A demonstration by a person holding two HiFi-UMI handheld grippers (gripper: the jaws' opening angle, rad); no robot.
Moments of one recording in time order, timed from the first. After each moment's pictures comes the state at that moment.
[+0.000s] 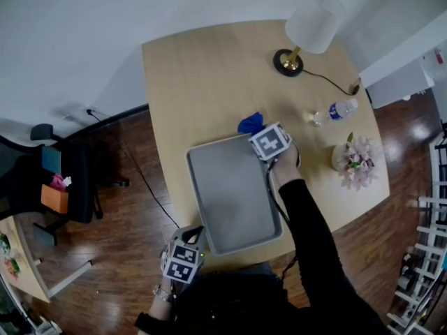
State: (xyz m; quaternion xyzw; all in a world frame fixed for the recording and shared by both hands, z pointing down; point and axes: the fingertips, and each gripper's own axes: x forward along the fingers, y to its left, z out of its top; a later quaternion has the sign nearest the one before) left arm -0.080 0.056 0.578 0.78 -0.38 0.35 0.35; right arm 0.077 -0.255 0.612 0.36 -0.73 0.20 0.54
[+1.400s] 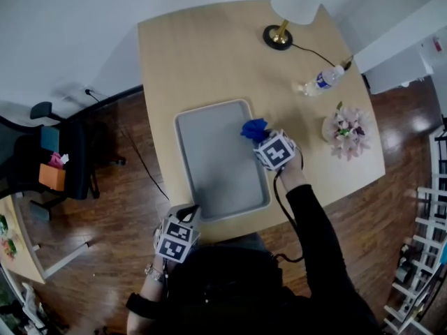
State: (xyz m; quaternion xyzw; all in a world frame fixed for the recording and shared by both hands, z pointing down) left arm -0.047 0.099 0.565 0.79 -0.37 0.36 0.33; right arm 0.120 -0.129 0.618 0.30 -0.77 0.20 0.52
